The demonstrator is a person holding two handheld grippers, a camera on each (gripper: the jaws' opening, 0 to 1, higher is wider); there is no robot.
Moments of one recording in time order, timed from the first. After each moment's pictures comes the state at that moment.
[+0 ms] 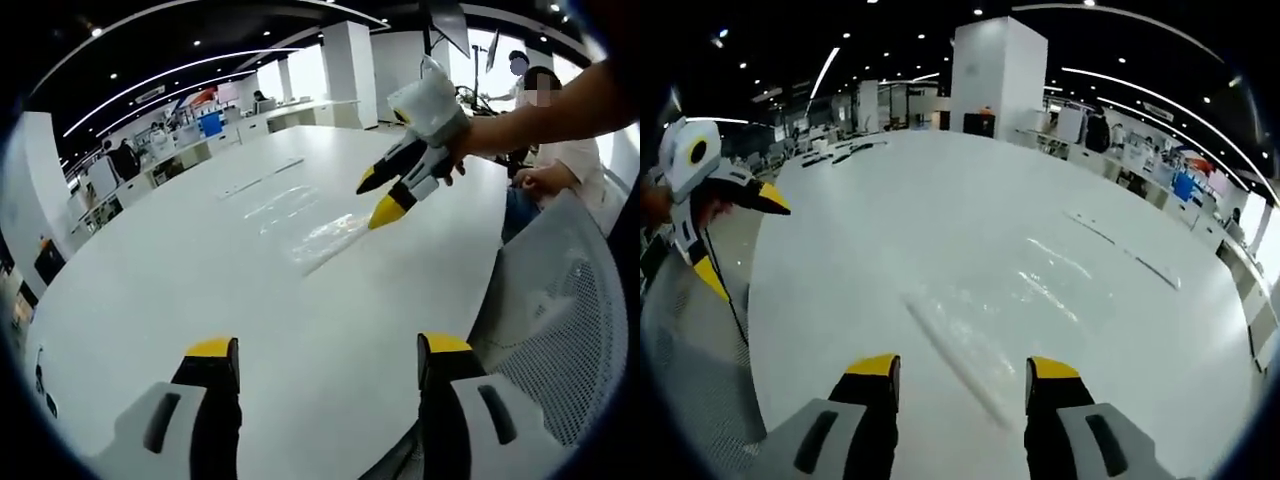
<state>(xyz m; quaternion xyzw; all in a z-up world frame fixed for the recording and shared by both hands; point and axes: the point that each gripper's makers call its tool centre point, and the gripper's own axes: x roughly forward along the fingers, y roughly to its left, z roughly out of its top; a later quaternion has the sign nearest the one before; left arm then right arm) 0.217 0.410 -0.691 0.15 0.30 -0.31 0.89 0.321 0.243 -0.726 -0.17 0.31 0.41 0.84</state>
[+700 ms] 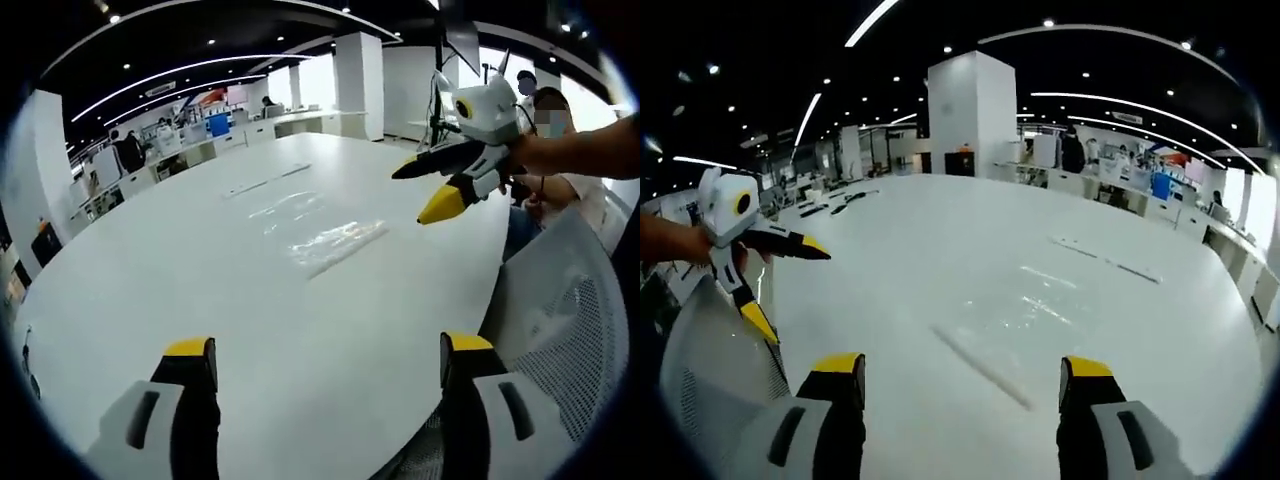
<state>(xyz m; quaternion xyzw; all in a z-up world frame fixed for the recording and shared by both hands) 0.224 0.415 -0.696 0.11 0.29 -0.30 0.90 0.280 0.236 -0.681 -0.09 0.25 0.39 0.88</state>
